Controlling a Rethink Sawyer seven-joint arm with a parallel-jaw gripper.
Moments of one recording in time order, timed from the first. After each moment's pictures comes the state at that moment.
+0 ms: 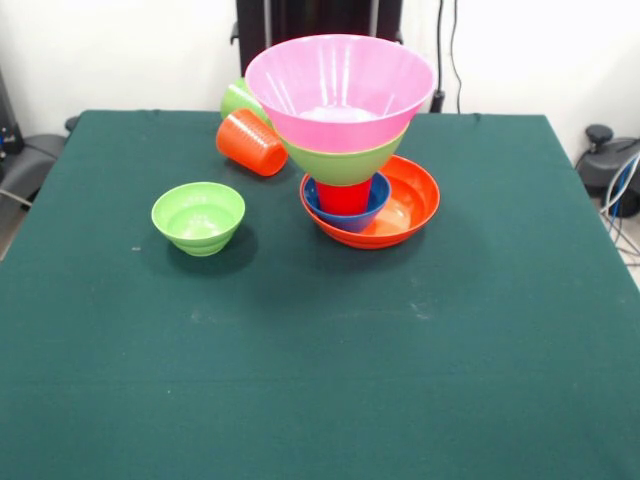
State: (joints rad) arm 0.01 -0.86 -0.49 1.34 -0.10 1.01 2.47
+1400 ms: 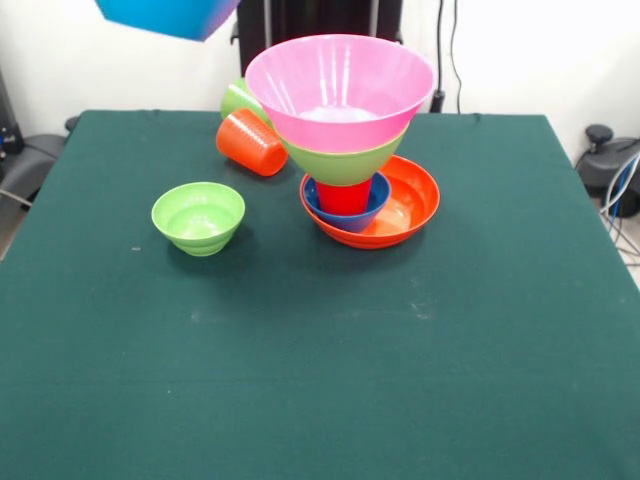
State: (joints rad) arm -0.01 -0.83 -0.46 1.50 -0.10 0.71 2.47
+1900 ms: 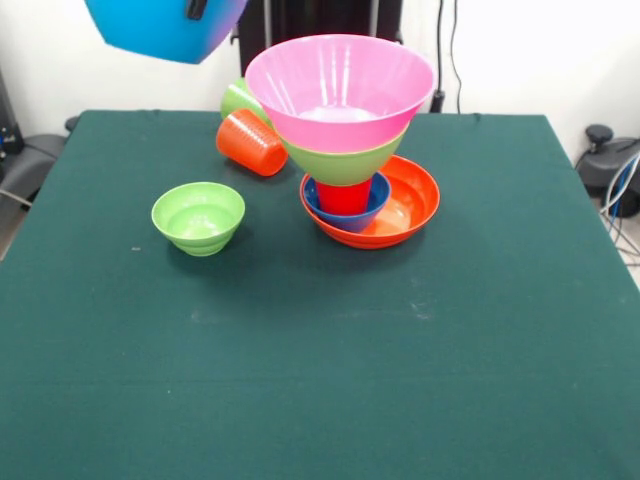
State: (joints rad) arm -0.01 -0.81 -0.45 1.55 -0.12 0.65 2.47
